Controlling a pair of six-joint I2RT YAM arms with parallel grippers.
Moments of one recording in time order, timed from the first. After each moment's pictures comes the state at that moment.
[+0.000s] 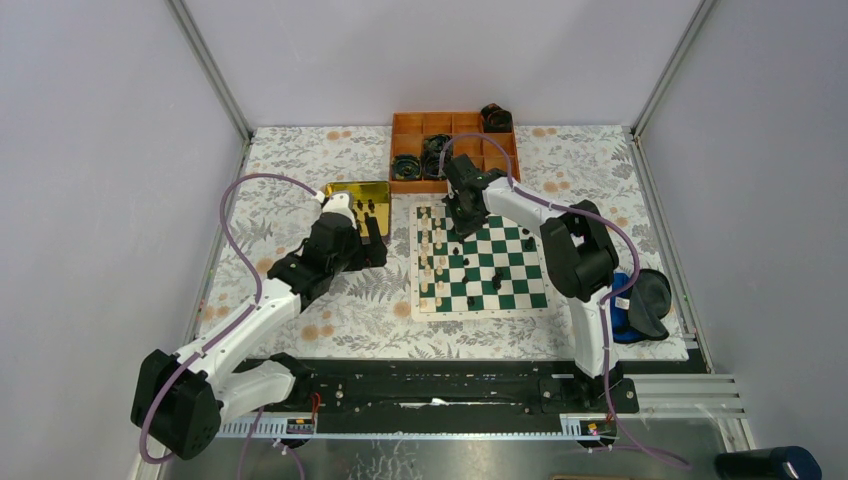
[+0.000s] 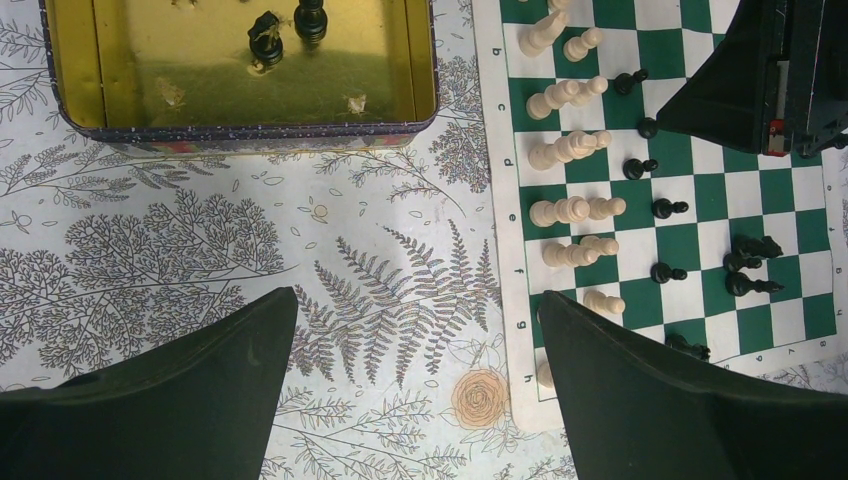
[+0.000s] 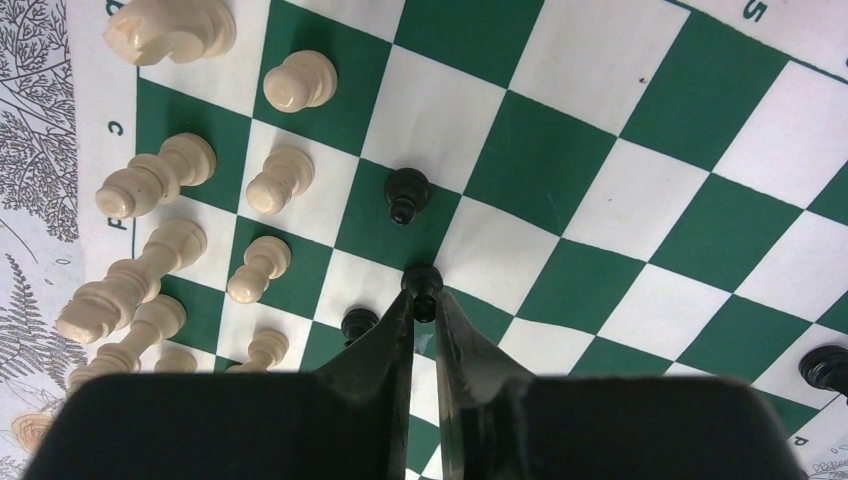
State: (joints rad) left arm -0.50 1.06 0.70 -0.30 -0.16 -0.50; right arm 0.57 2.11 1.62 -0.69 0.01 0.17
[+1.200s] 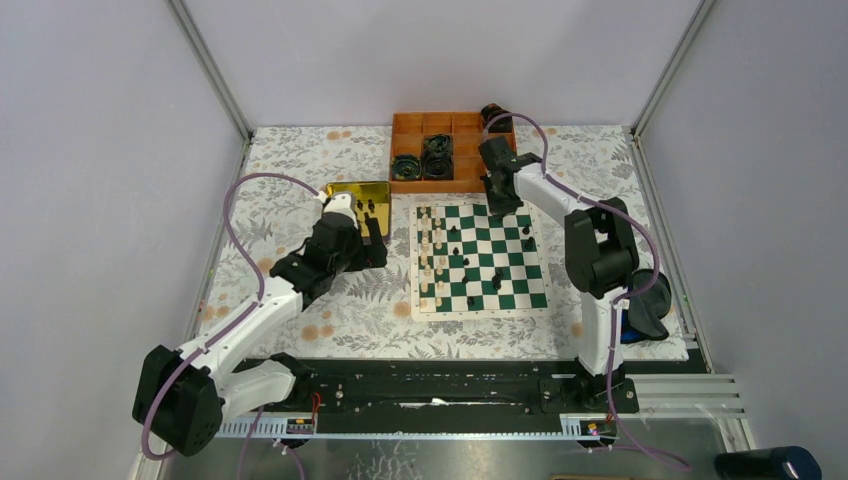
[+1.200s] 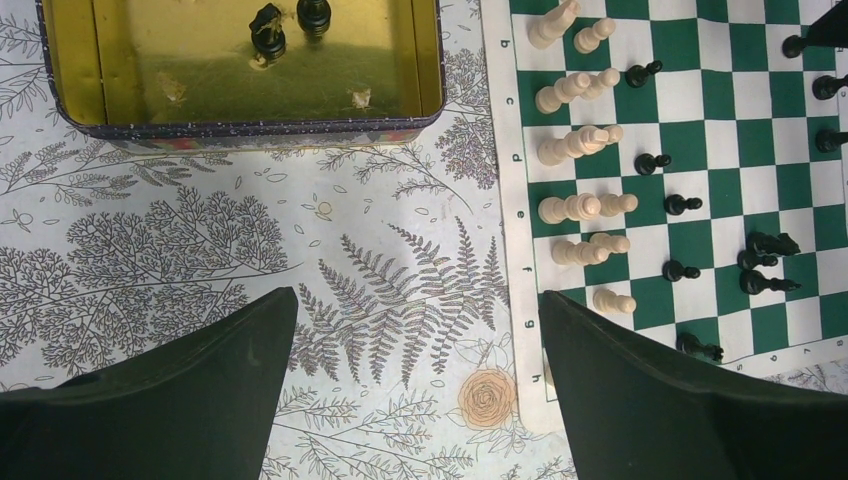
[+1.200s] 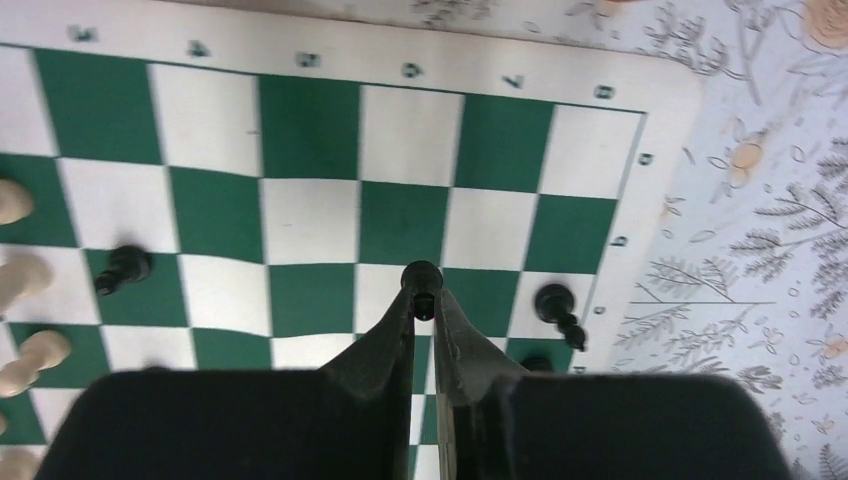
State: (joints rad) left arm -0.50 1.08 0.70 -0.30 -0.16 -0.49; right arm 0.43 2.06 1.63 -0.72 0.19 0.17
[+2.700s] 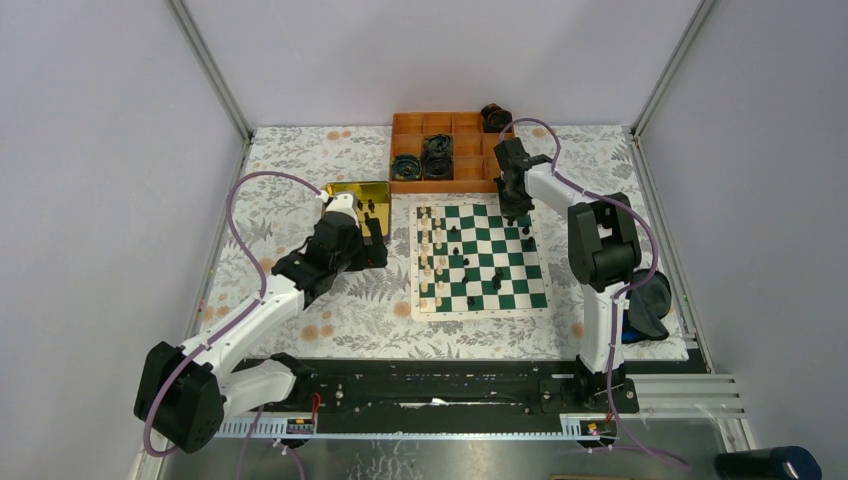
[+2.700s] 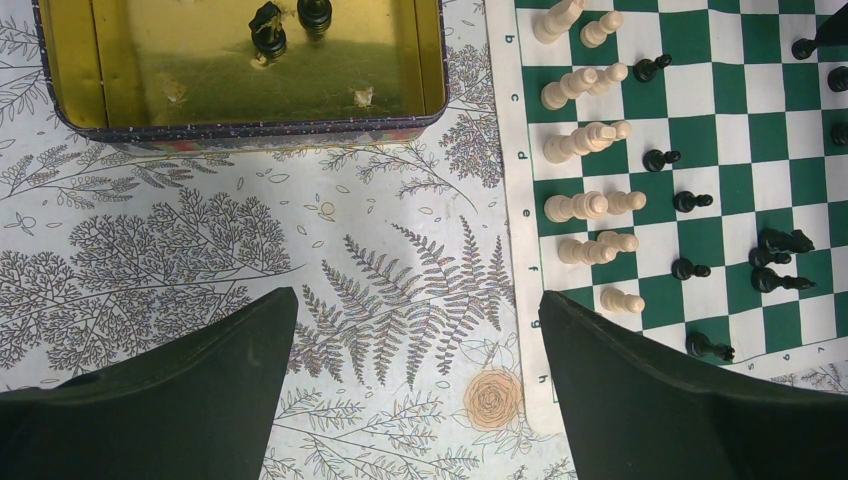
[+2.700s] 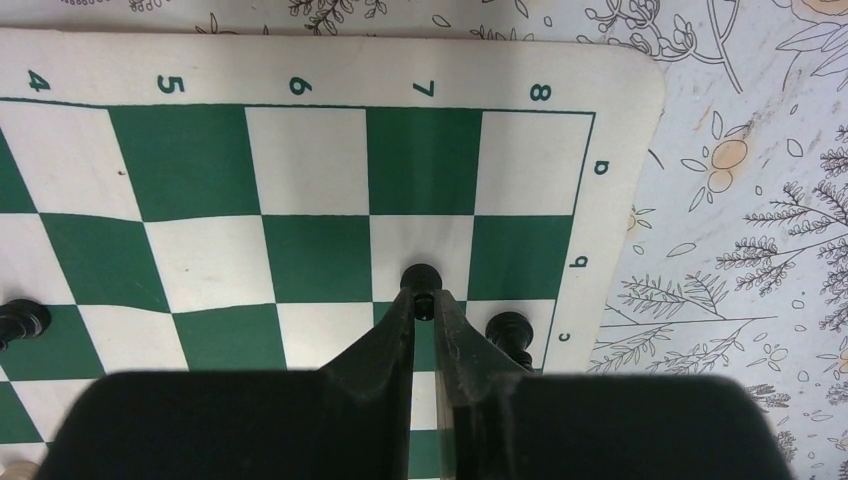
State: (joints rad) left arm -0.50 1.10 0.71 -0.30 -0.16 -0.48; right arm 0.32 2.11 1.60 -0.69 0.16 0.18
